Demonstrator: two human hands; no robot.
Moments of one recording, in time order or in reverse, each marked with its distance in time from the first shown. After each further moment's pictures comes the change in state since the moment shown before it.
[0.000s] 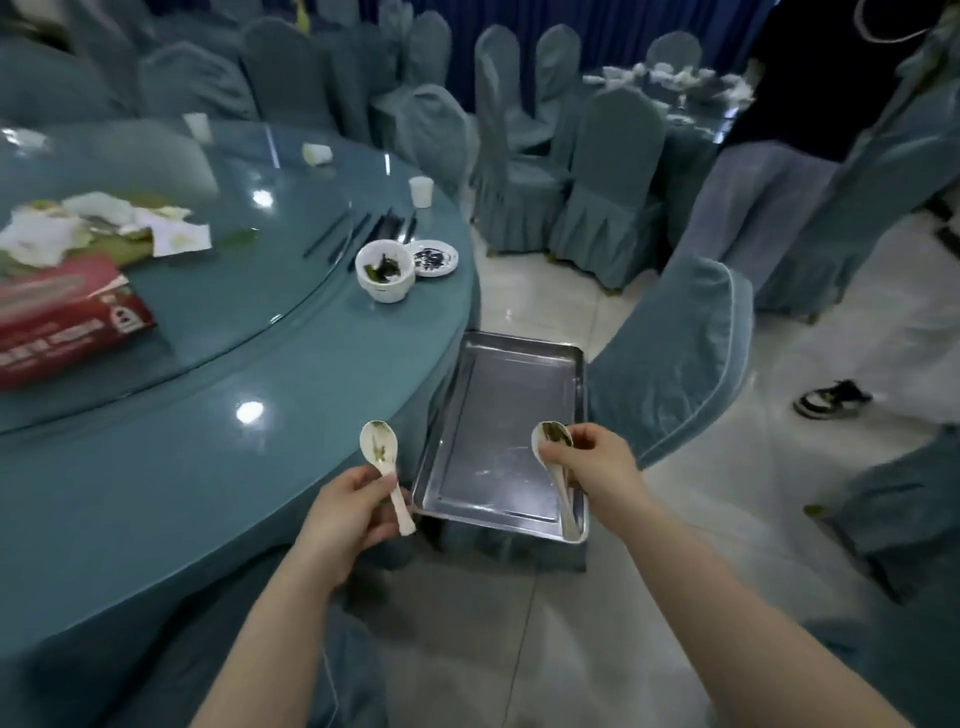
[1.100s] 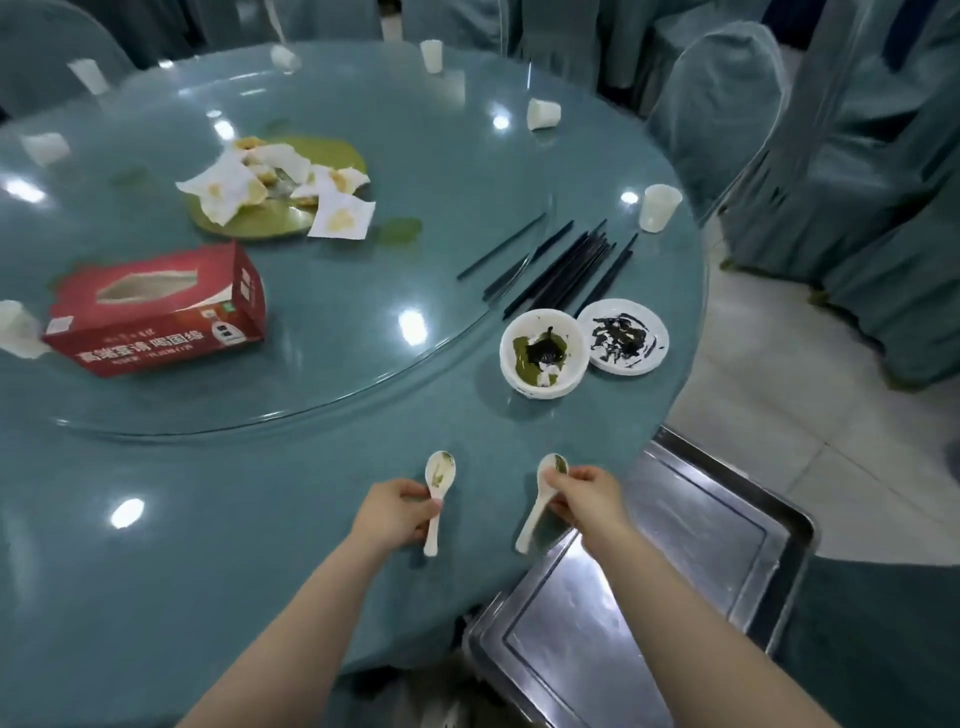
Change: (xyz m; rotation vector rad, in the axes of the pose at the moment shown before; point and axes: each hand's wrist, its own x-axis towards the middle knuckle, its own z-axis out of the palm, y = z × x) left_hand 0.294 0.096 -0.026 0.234 0.464 -0.243; right_hand 0.368 -0.054 0.224 -0.050 -0.355 0.315
